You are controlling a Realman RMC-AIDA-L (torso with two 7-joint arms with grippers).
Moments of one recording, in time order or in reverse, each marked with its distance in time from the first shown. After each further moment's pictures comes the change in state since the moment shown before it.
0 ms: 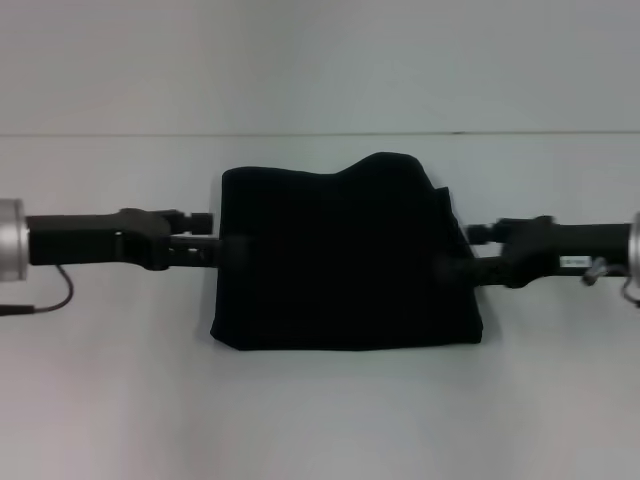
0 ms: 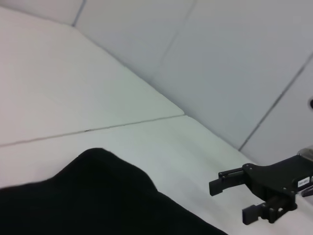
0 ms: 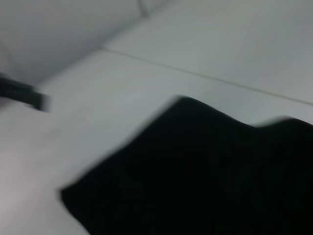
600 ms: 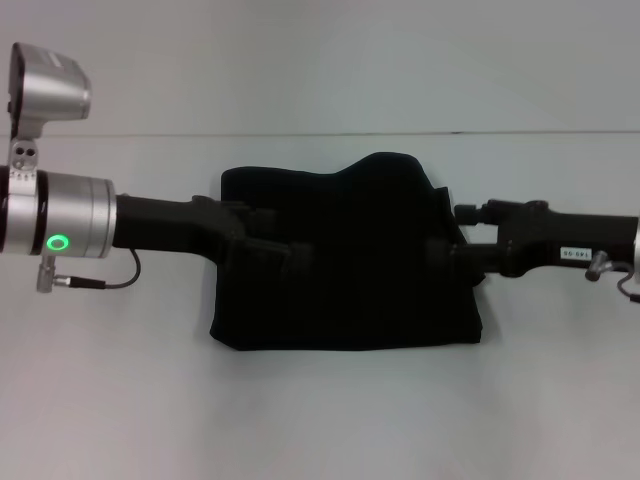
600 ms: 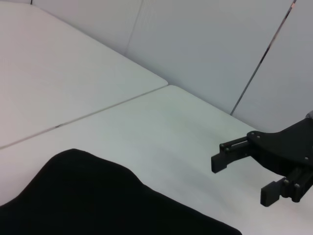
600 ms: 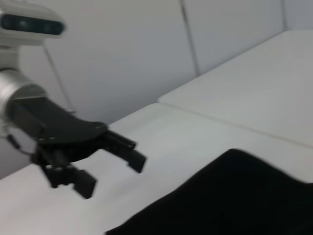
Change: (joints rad) left arm -0.090 -0.039 0.184 0.007 -0.009 -0.124 0.029; right arm -0.019 0.005 0.033 0.037 0.125 -0.060 -0.130
